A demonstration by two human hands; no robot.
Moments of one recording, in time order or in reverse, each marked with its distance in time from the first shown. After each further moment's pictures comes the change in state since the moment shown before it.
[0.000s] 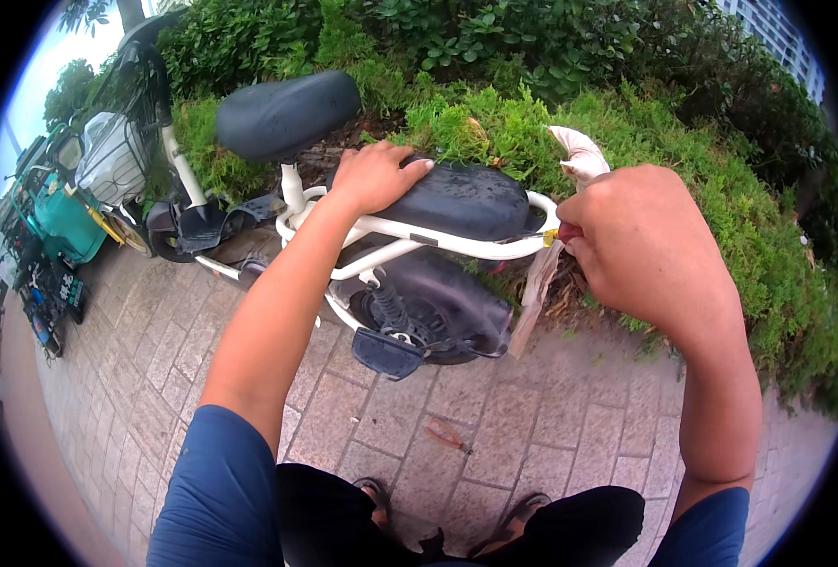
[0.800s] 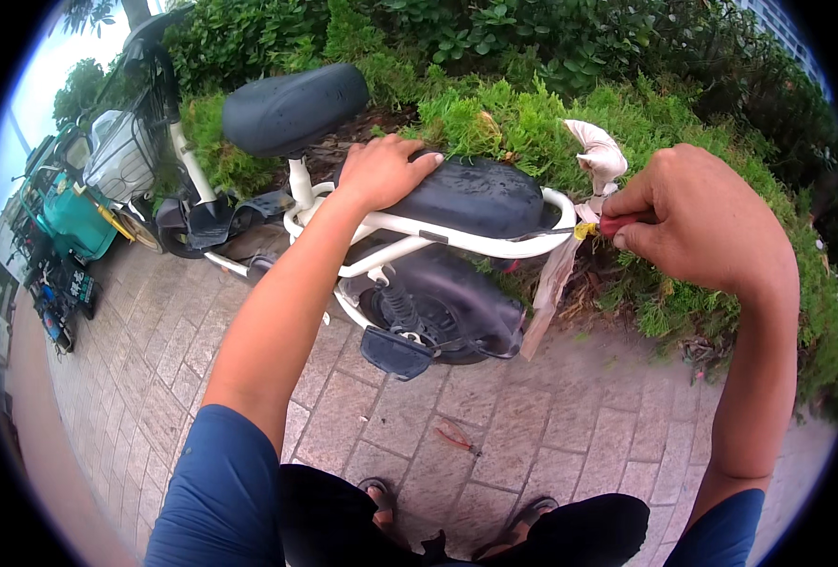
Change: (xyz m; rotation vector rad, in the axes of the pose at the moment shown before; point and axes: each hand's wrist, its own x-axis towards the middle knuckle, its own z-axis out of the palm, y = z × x) left_hand -0.003 0.002 0.001 0.017 0.017 -0.008; right_hand 0.003 0.035 -0.014 0.298 -0.242 0.073
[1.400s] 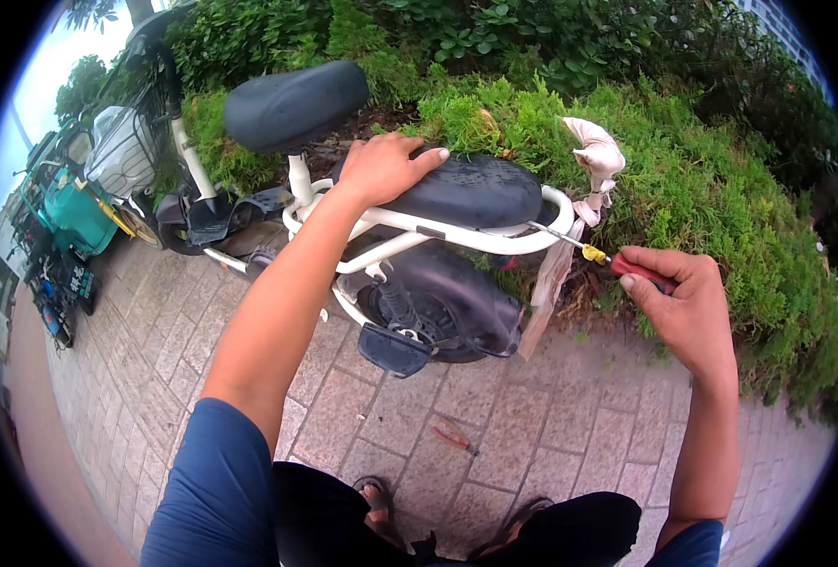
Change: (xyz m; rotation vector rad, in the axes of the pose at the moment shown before) left_hand 0.004 -0.001 0.006 -0.025 -0.004 0.013; right_hand -0.067 0.022 0.104 0.740 0.390 0.322
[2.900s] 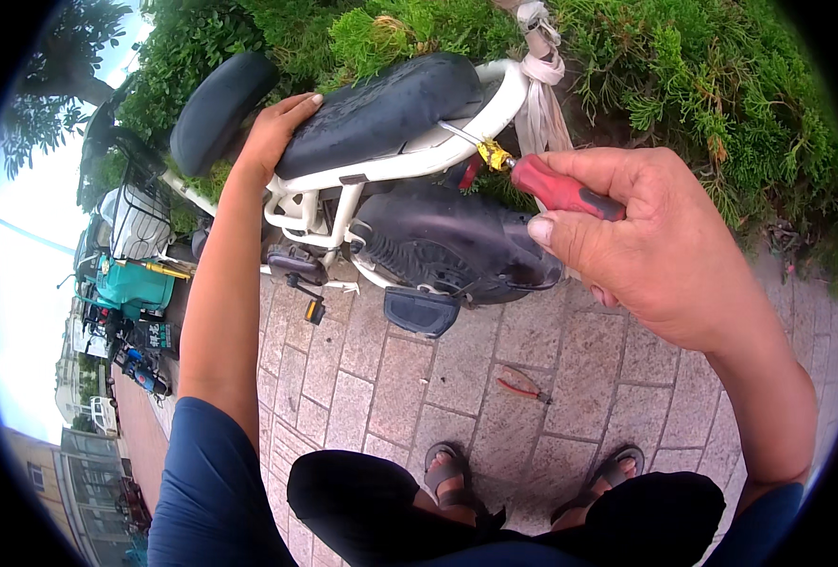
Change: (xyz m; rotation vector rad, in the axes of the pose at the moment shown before) left_hand 0.016 -0.047 -0.006 -0.543 -0.124 -0.298; right_hand -0.009 0.046 0.044 0.574 -0.362 0.309
